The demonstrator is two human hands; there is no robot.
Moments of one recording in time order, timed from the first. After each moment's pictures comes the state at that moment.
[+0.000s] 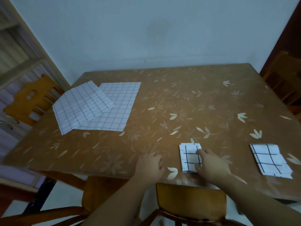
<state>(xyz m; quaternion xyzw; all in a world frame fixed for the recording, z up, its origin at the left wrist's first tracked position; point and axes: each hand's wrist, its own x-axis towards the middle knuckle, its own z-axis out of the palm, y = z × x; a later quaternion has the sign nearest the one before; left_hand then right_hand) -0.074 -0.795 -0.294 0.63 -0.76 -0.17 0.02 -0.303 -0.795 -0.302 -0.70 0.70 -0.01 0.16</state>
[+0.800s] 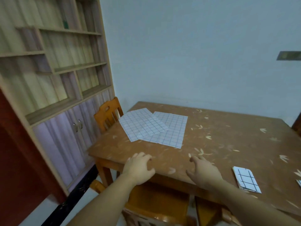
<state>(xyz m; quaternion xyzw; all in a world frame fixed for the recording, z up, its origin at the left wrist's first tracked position) 0.246 -0.631 -0.157 0.69 -0.71 -0.09 0.09 -0.001 -0.667 -0.162 -0.76 0.63 -0.07 0.10</state>
